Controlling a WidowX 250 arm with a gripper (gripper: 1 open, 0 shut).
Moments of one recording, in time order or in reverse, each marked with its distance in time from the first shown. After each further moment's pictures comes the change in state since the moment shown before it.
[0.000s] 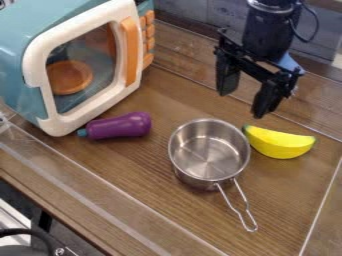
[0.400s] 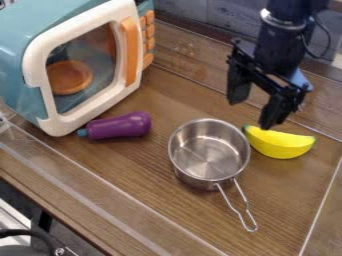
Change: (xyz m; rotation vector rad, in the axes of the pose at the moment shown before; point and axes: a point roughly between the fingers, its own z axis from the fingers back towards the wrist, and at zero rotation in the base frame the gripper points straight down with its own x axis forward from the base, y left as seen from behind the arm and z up) arm 0.007 -0.013 -0.011 0.018 0.004 -0.090
